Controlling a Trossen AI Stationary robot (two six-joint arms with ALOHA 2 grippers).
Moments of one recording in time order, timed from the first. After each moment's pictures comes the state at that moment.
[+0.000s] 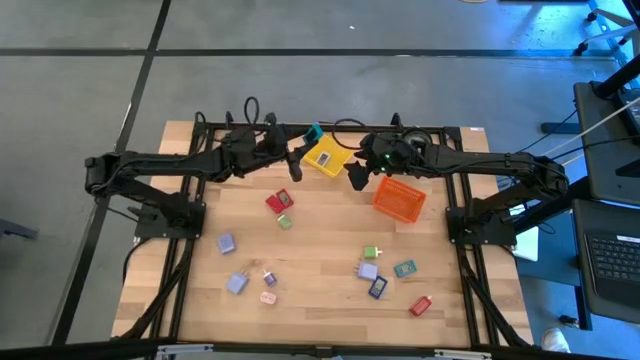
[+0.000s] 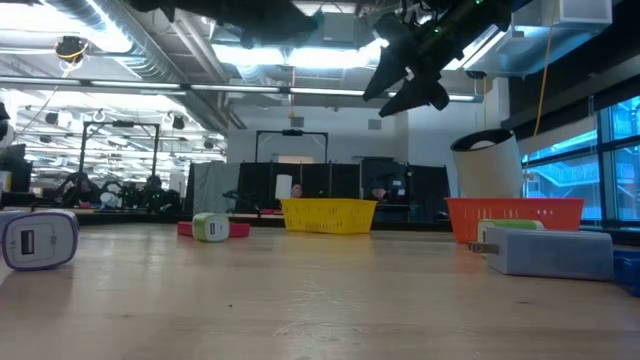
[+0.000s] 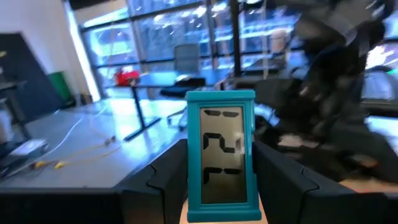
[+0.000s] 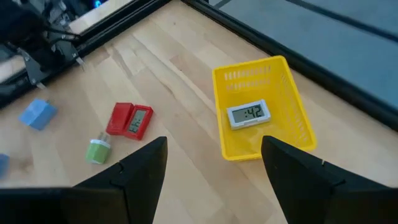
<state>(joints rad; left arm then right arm) 0.25 1.26 0.88 0.38 -0.27 0.11 -0.21 1.38 1.04 -0.32 0.19 0.44</state>
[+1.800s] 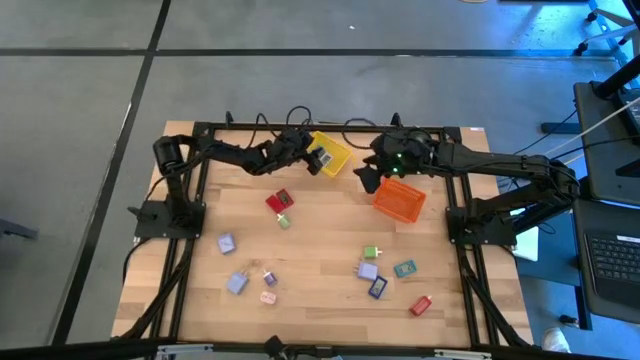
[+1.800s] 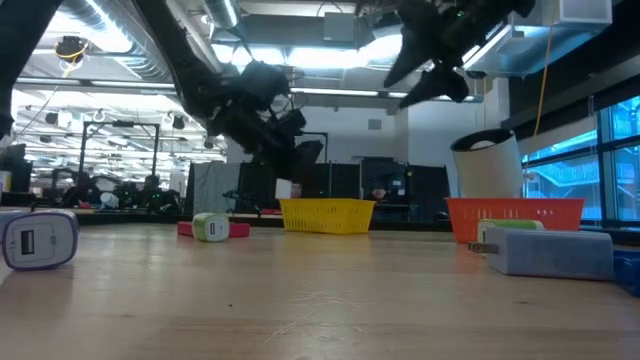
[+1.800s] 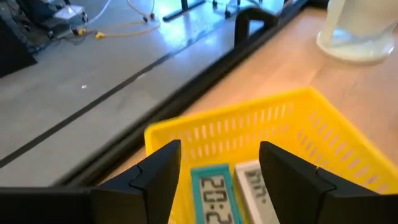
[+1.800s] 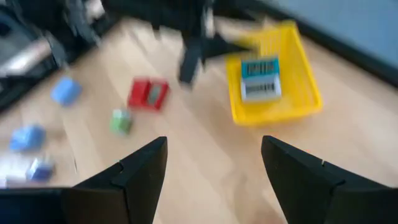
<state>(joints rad) 0.47 1.83 0.88 0.51 -0.27 -0.07 -0.21 1.27 1.04 -0.49 0.09 0.49</state>
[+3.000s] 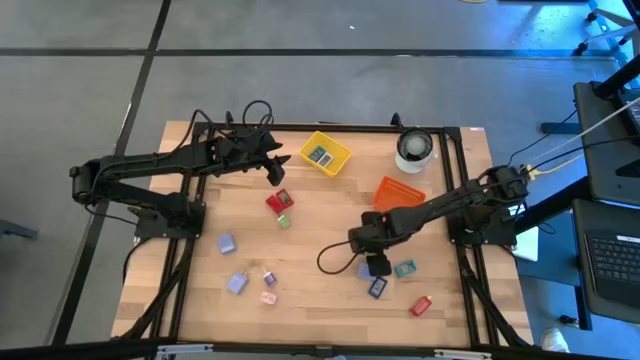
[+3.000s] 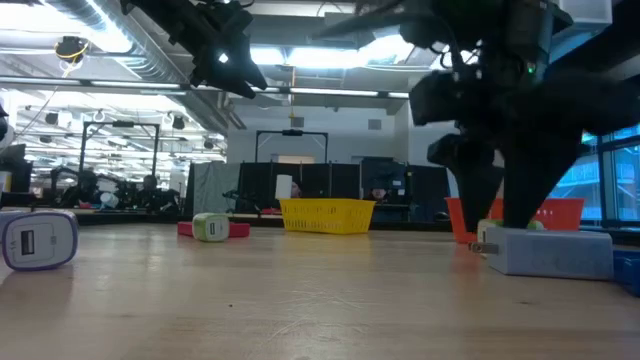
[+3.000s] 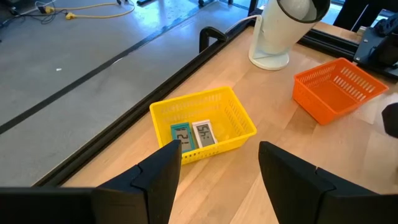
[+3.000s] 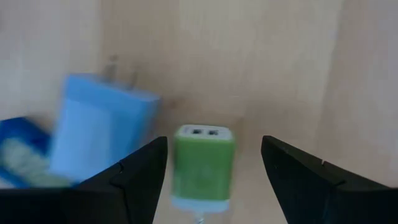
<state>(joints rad) 0.31 1.11 0.88 -0.30 -0.27 -0.23 0.29 1.75 1.04 -0.65 0.00 0.18</state>
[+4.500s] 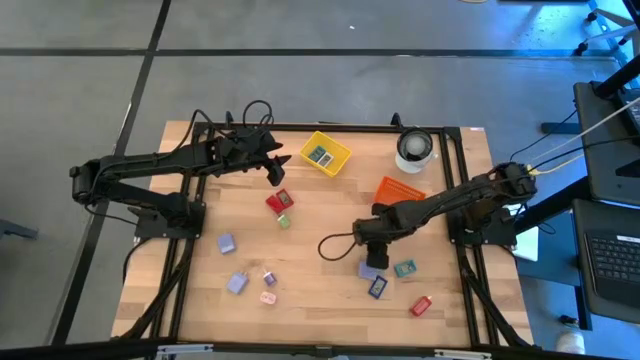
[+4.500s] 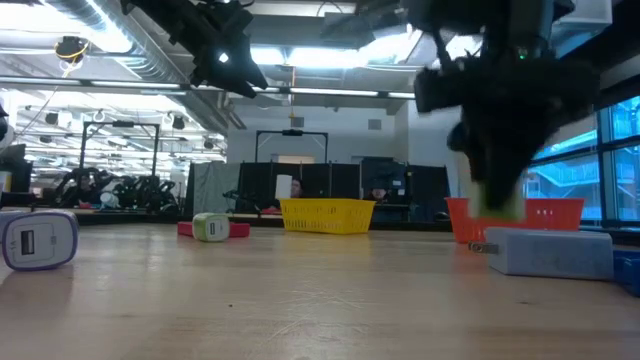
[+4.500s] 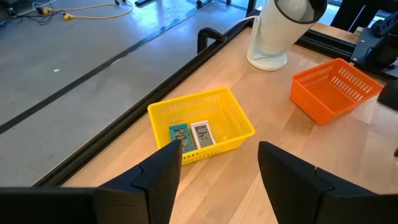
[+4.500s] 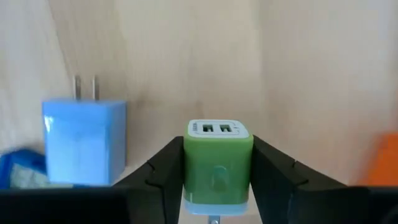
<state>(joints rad) 0.31 1.11 0.88 -0.30 -0.27 -0.22 0.25 1.65 1.03 -0.73 0.06 0.41</state>
